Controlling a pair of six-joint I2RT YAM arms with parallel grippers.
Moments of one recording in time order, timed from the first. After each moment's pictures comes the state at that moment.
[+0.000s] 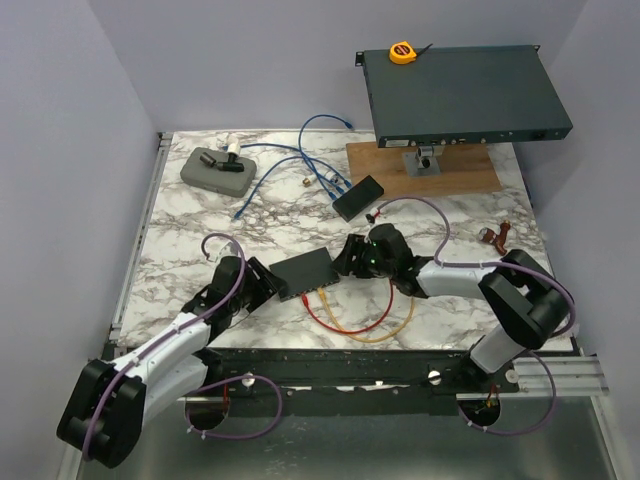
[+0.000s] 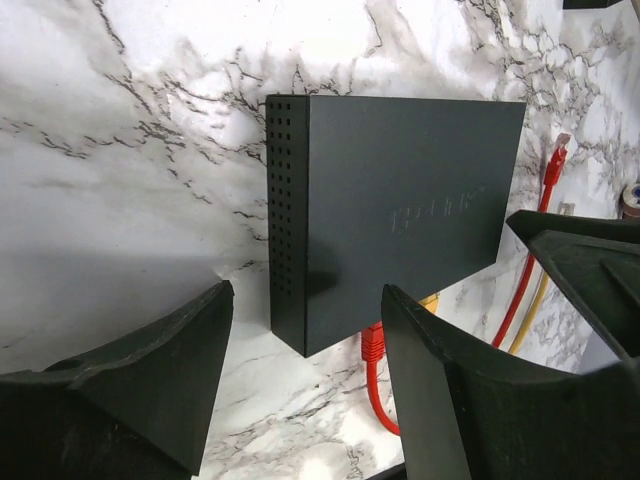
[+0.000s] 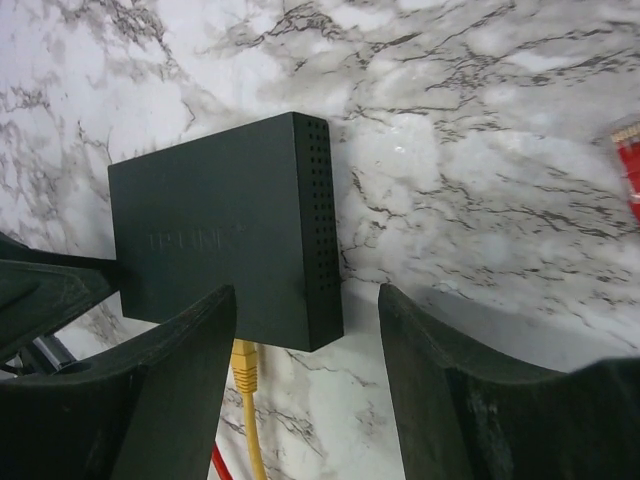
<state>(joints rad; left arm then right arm) -0.44 0.88 0.22 -0.03 0.04 -1.04 0.71 1.58 0.65 0.34 -0.07 0.73</state>
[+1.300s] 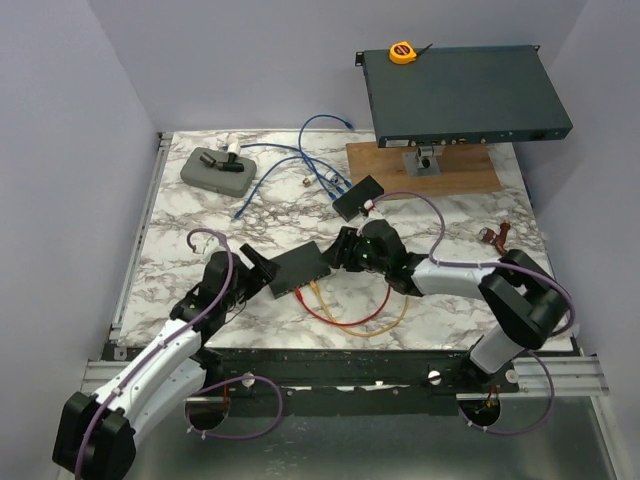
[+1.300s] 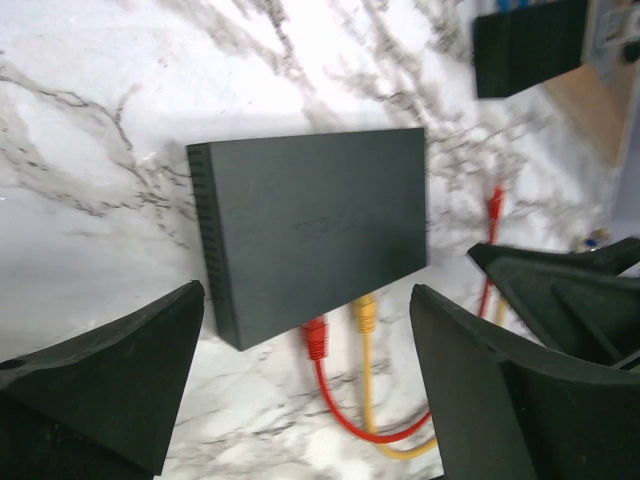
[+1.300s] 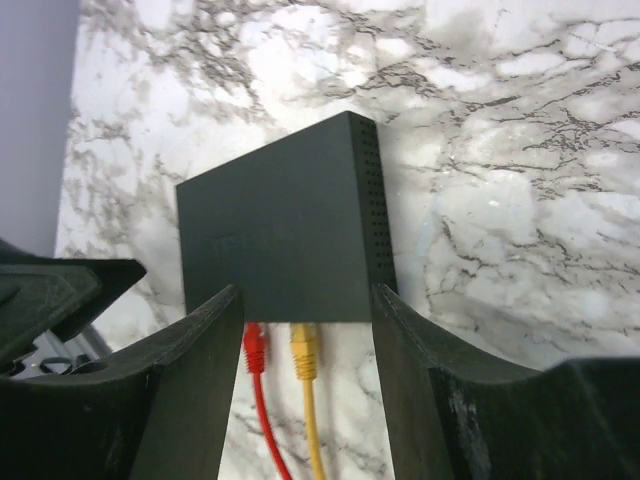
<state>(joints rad) -0.44 0.77 0.31 -0.16 -0.08 -1.02 0.78 1.65 0.73 0.40 -0.04 0.79</state>
